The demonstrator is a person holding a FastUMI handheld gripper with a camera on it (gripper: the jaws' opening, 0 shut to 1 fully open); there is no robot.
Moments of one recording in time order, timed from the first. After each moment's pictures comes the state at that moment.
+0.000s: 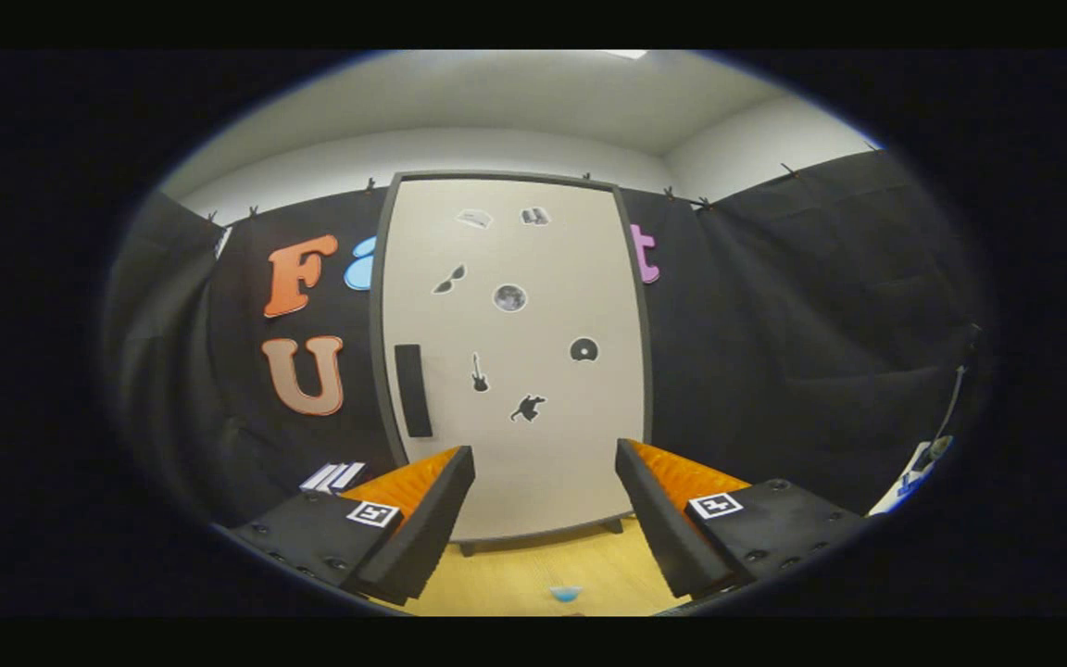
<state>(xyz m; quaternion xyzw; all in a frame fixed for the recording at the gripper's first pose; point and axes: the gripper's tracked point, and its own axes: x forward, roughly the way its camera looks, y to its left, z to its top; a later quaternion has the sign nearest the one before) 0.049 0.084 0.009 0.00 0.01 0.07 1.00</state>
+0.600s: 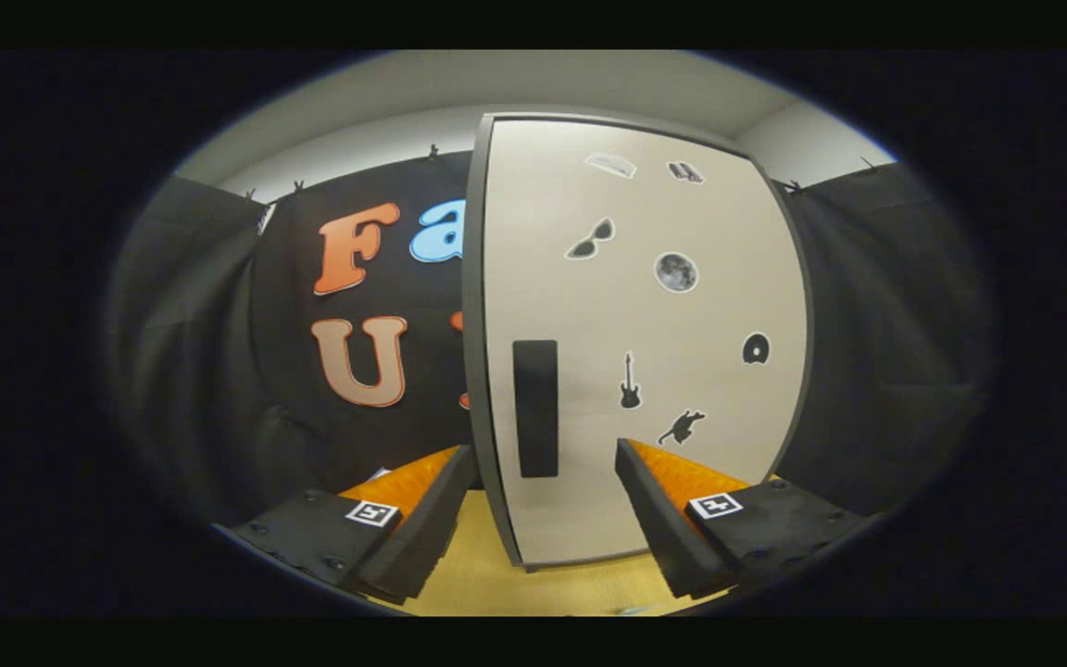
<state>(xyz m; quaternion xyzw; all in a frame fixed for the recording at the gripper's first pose) 0.151 0.205 0.000 -0.02 0.06 0.15 0.99</state>
